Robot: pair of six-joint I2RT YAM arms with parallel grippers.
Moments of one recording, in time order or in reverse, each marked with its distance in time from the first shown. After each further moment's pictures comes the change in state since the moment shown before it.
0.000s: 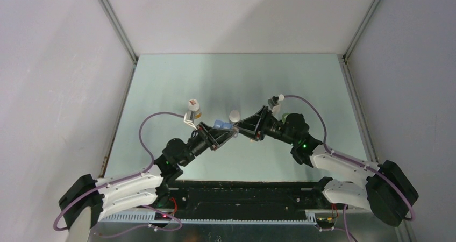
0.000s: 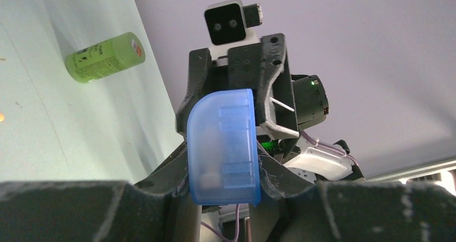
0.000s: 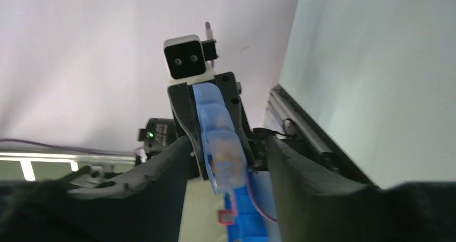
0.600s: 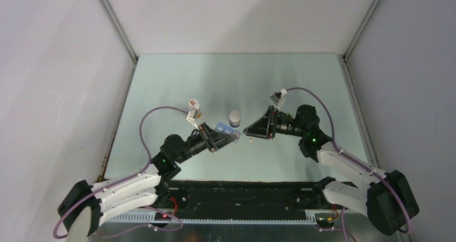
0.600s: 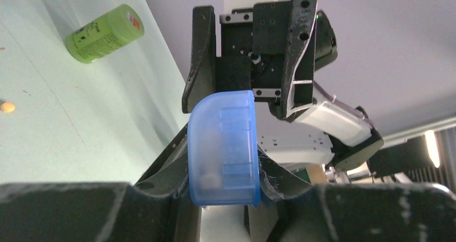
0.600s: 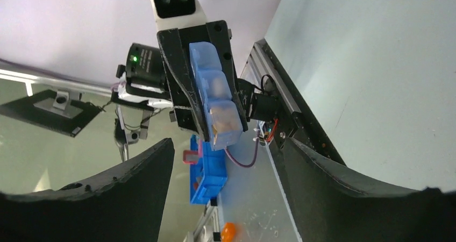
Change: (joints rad) left arm 0.075 -0.045 0.018 -0.105 0.210 0.101; right arm -0.210 -0.062 0.017 -0.124 -0.430 -0.231
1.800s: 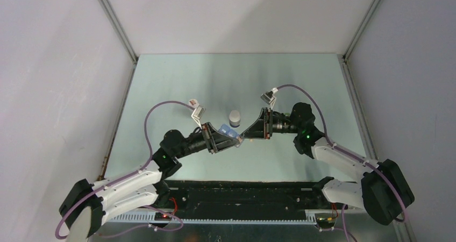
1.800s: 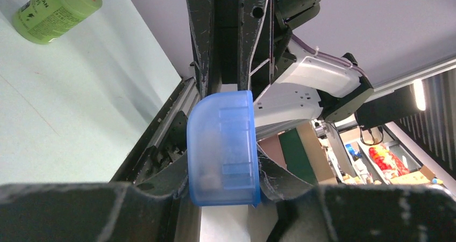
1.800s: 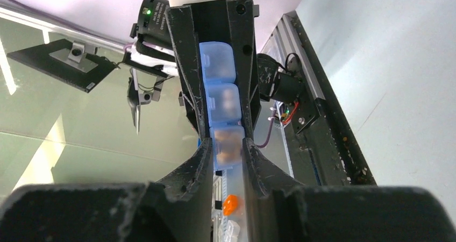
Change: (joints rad) left arm 0.033 0.036 0.068 -0.016 0.243 0.036; right arm 0.053 0.092 0.052 0.110 -0.142 -0.011
